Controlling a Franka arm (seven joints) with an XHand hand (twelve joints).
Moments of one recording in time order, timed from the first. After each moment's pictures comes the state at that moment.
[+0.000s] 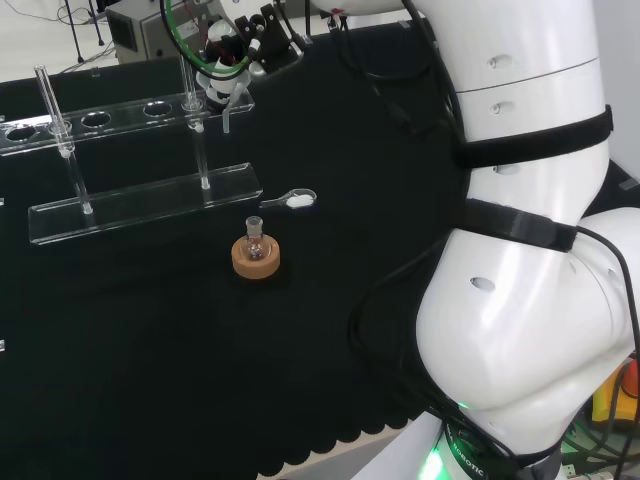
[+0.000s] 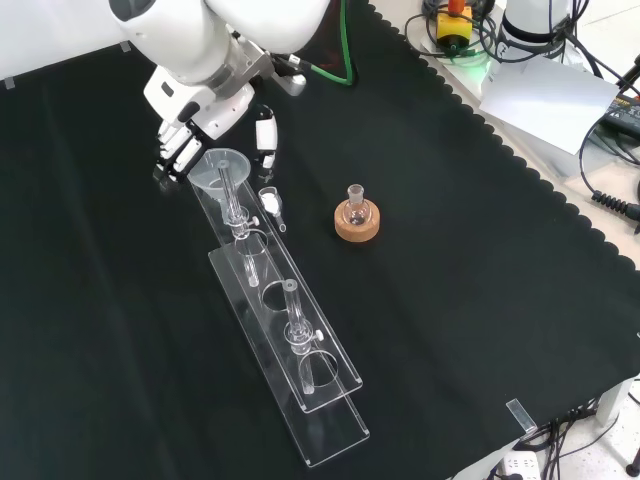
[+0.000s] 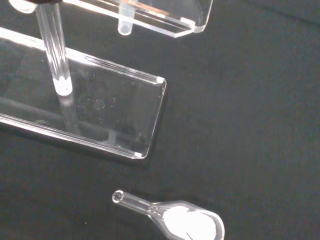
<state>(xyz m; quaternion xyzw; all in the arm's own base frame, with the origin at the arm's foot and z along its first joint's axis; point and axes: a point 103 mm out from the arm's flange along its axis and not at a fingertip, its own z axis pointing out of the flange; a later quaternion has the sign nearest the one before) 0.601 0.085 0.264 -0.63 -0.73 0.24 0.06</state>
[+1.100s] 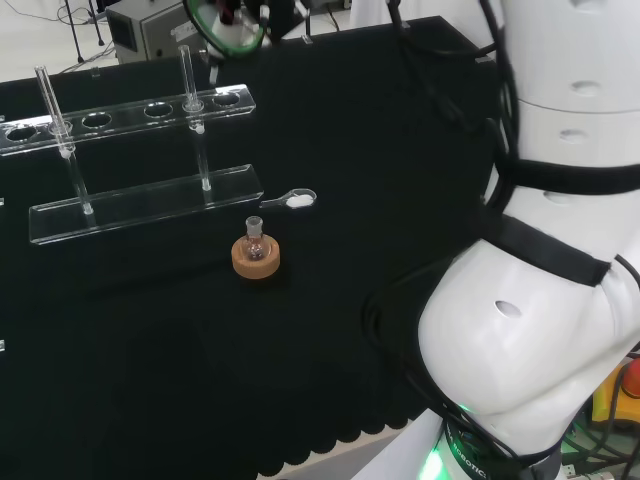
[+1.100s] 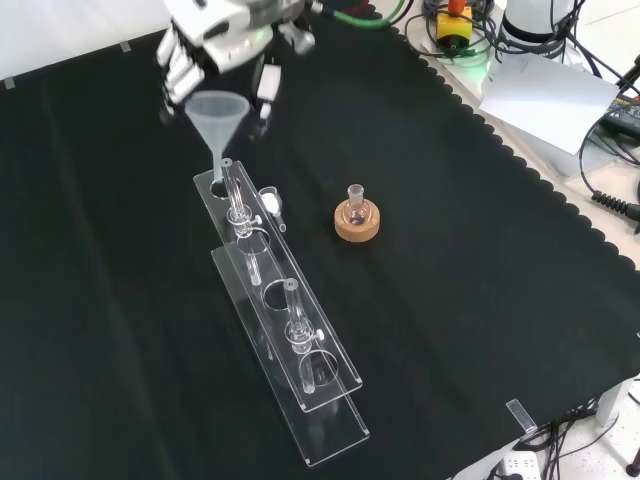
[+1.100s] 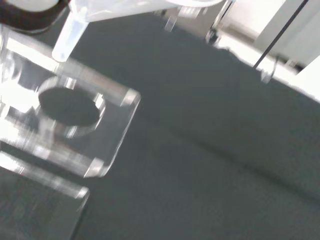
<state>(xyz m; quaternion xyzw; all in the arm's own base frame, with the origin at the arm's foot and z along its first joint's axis) 0.586 0.083 0.361 -0.65 -0.73 0.17 -0.13</state>
